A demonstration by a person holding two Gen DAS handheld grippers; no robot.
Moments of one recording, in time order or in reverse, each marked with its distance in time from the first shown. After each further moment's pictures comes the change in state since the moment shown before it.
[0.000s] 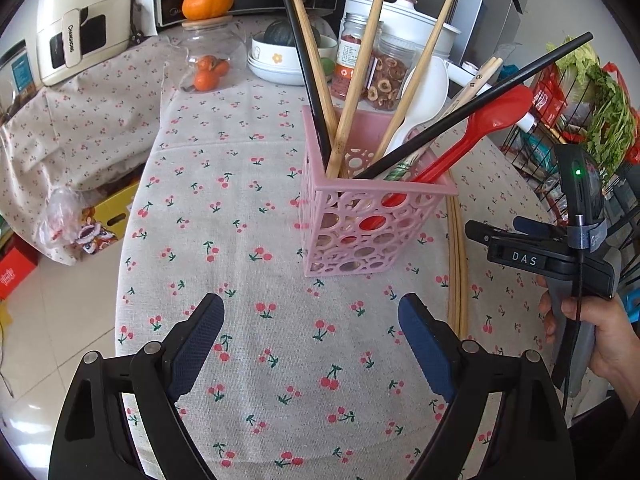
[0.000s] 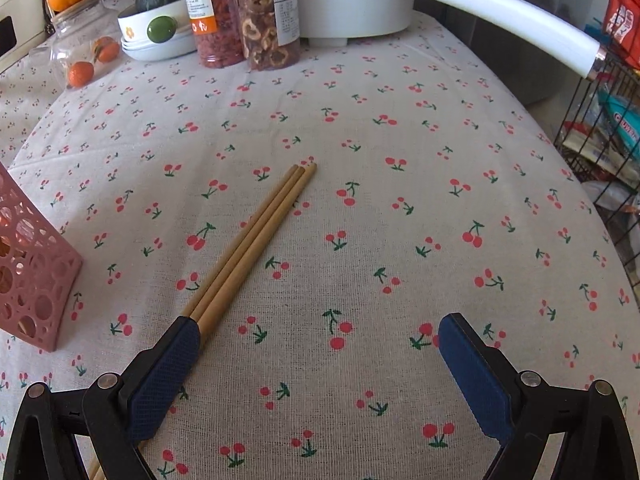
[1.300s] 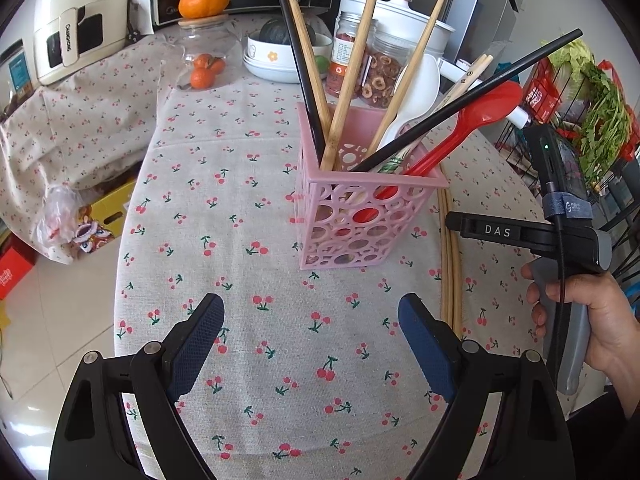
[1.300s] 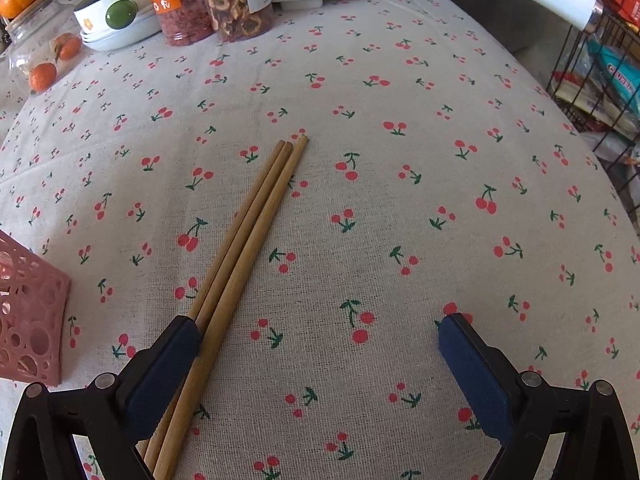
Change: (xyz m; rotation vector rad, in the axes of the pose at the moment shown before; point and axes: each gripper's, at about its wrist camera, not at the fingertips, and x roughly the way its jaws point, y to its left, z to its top) left arm -0.004 0.000 -0.002 0.005 0.009 -0.016; right arm 0.015 0.008 0.011 0.115 0.121 -0.037
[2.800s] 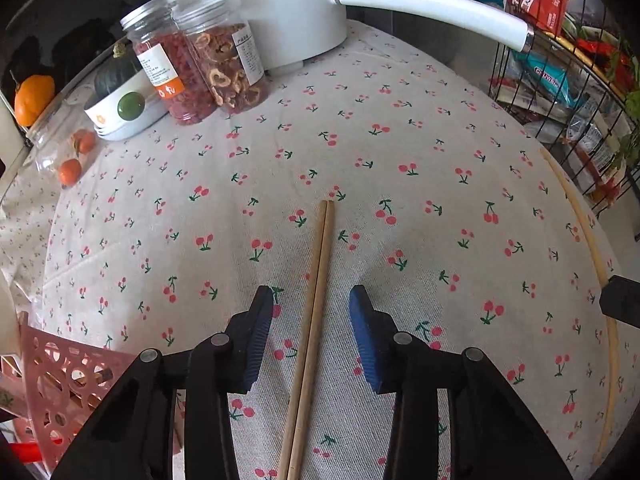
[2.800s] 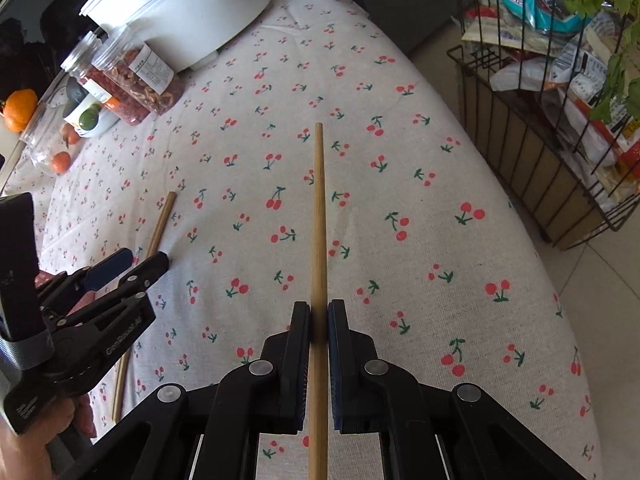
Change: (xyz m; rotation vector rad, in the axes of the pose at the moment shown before) left arm 0.146 -0.186 0.094 0.255 0.119 0.157; right arm -0.058 -0.162 -0.008 0.203 0.054 0.248
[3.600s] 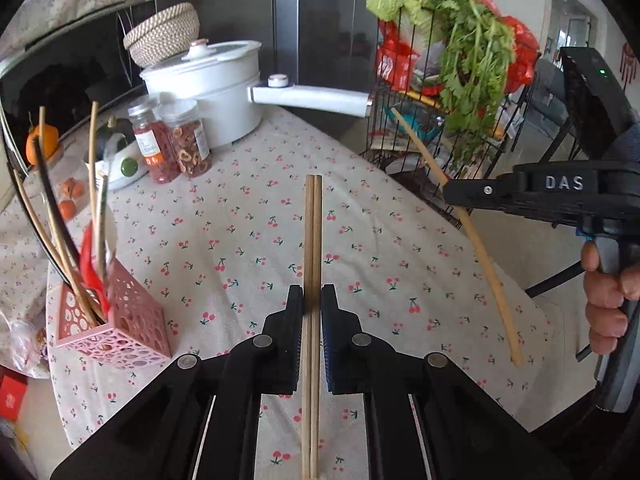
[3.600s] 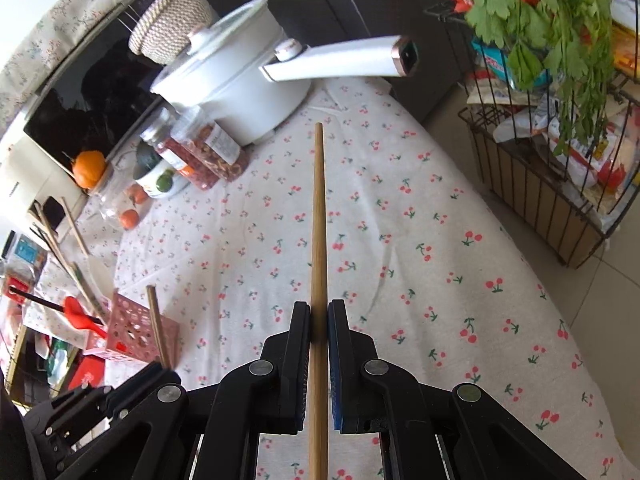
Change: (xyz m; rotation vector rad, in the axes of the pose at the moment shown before) left arm -0.173 -0.009 -0.090 0.109 -0.275 -0.268; right arm -0.088 0.016 -0.028 0.048 -0.228 0.137
